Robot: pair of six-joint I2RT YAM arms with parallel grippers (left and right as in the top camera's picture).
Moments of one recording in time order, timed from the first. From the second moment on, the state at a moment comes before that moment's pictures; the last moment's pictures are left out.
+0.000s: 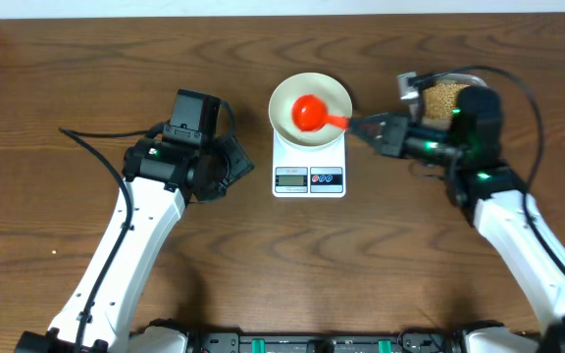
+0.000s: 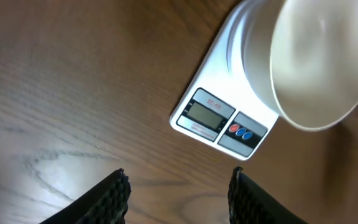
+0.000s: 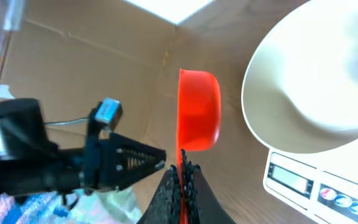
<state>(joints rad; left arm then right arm) -0.26 1.39 1.19 -0.95 0.17 -0.82 0.16 1.39 0.87 0.13 -0.94 0.78</state>
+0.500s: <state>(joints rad) -0.49 1.39 1.19 -0.89 0.19 -0.56 -0.27 1.09 0.87 -0.28 -0.97 0.56</state>
